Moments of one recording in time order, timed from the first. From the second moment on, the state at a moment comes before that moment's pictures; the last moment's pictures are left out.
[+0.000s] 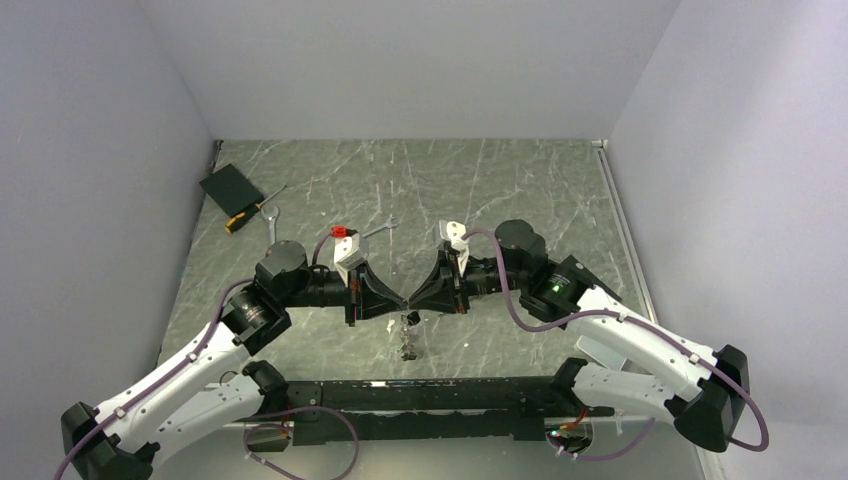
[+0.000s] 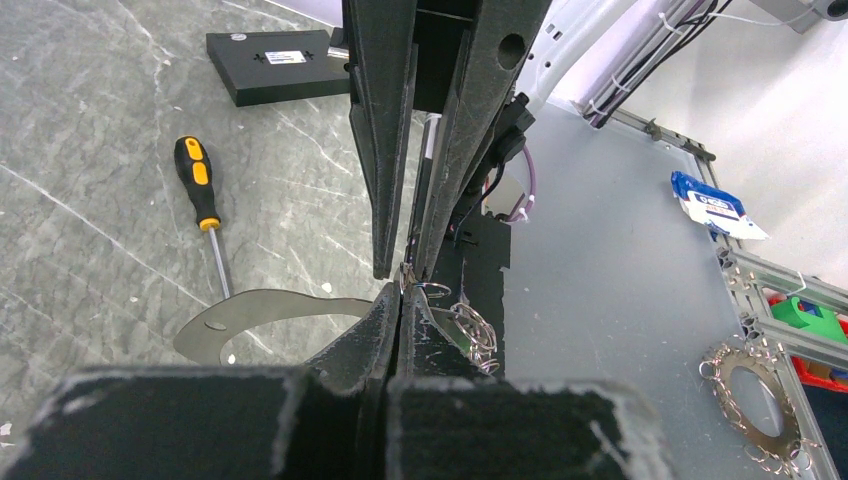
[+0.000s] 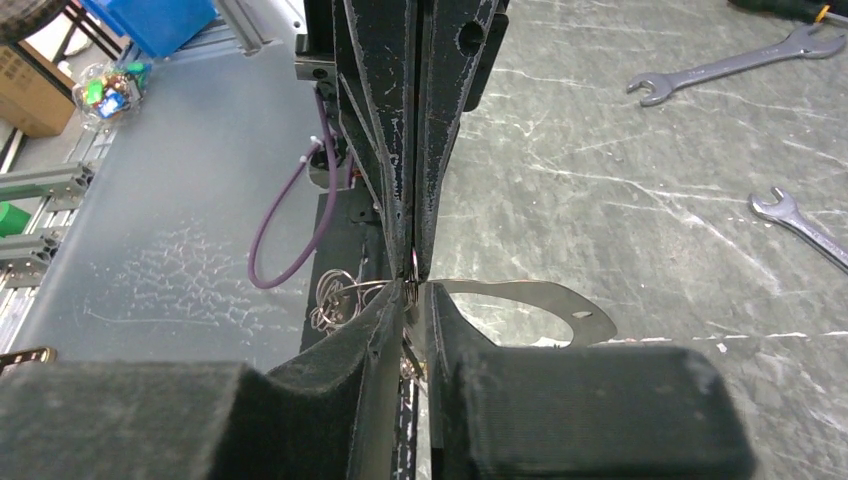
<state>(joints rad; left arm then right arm) -0.73 0.76 0.67 -0.02 0.77 -0.27 0.85 1.01 0.85 -0.07 -0.78 0.05</state>
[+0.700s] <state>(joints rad) -0.73 0.77 0.67 -0.02 0.74 -0.27 0.85 1.02 0.85 -0.08 -0.75 0.05</state>
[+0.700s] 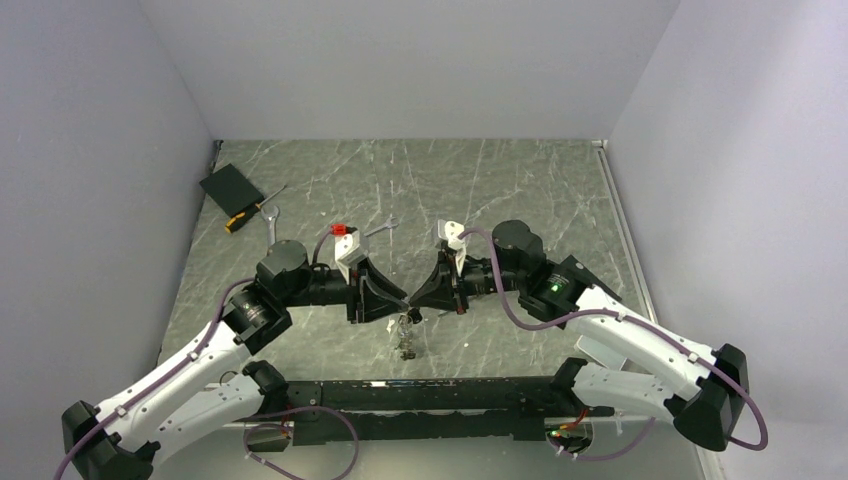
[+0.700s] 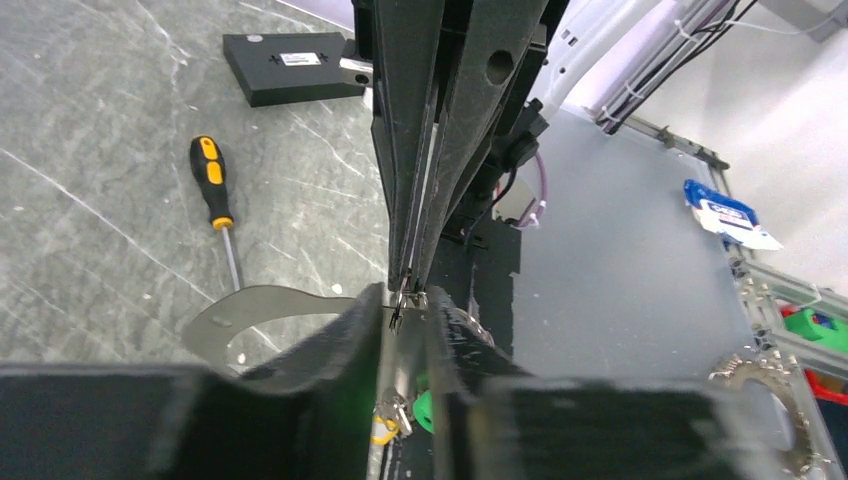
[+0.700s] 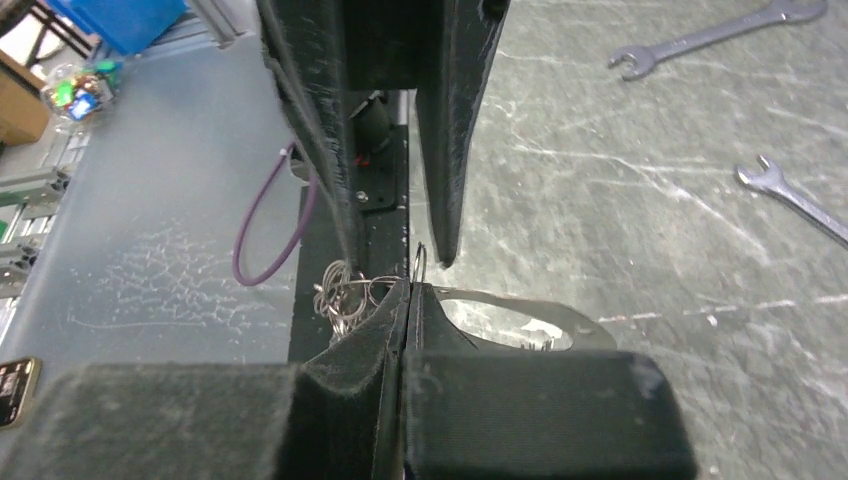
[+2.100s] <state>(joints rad) -0.74 0.91 0.45 0.36 0.46 -0.32 0.85 1.29 1.21 -0.46 -0.16 0.37</state>
